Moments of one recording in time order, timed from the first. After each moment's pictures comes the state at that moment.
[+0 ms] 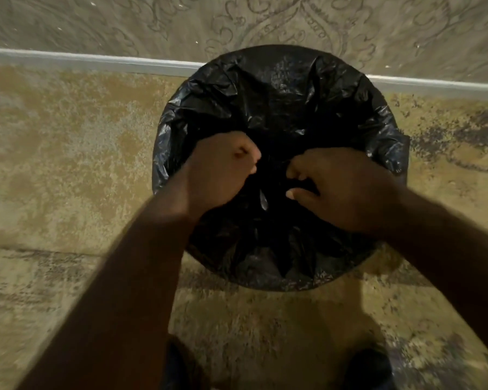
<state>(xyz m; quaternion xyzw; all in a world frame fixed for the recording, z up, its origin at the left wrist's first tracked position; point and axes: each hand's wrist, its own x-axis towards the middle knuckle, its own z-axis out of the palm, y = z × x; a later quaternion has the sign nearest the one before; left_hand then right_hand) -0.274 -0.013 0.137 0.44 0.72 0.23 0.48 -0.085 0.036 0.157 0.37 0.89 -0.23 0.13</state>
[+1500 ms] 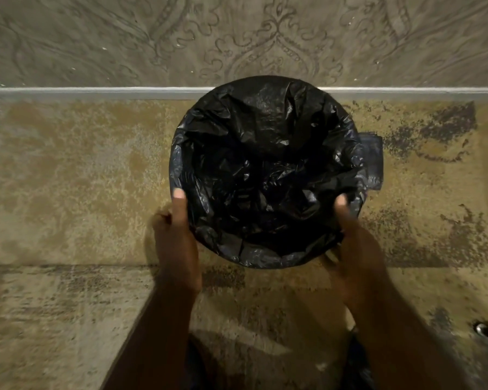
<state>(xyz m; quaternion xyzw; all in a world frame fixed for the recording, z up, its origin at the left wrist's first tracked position) -0.269 -0.121 0.151 0.04 0.75 0.49 0.44 -0.065 -0.085 0.191 0.69 0.16 -0.64 -0.30</state>
